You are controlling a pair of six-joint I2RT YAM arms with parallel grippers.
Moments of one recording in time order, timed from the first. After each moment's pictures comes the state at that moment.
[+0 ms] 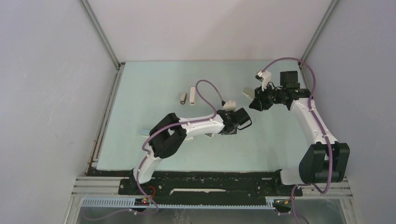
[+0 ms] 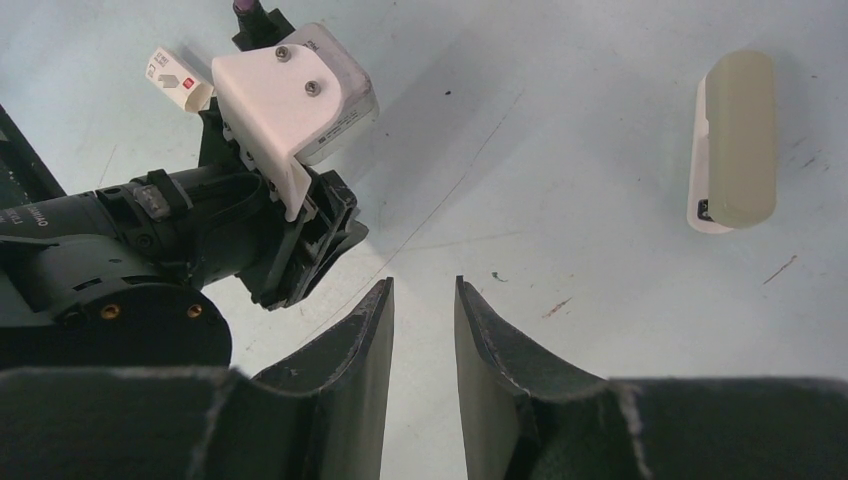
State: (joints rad) left arm -1.07 2.18 1.67 -0.66 -0.49 -0.95; right arm 0.03 1.39 1.18 -0.69 -0.72 -0.43
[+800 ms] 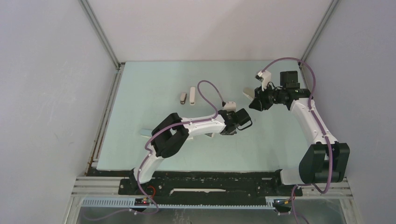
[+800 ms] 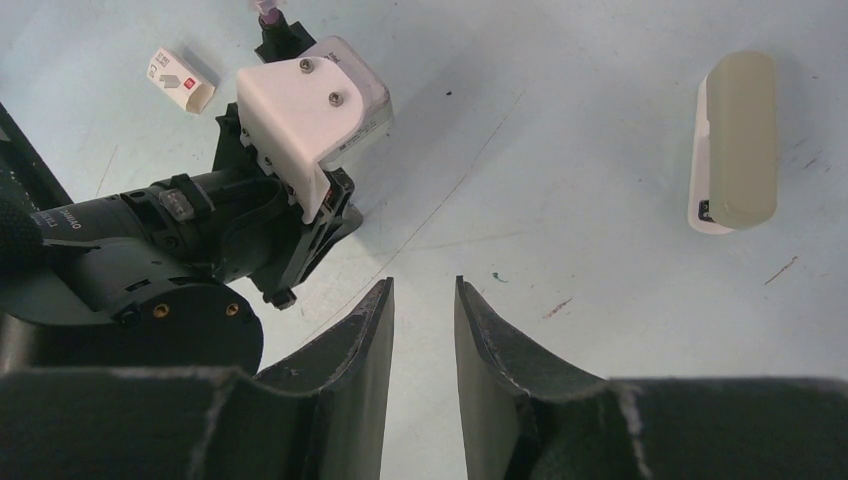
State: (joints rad) left arm -1.07 2.21 1.70 -0.69 -0.48 -0.96; right arm 0.03 1.39 1.18 -0.69 -0.72 -0.43
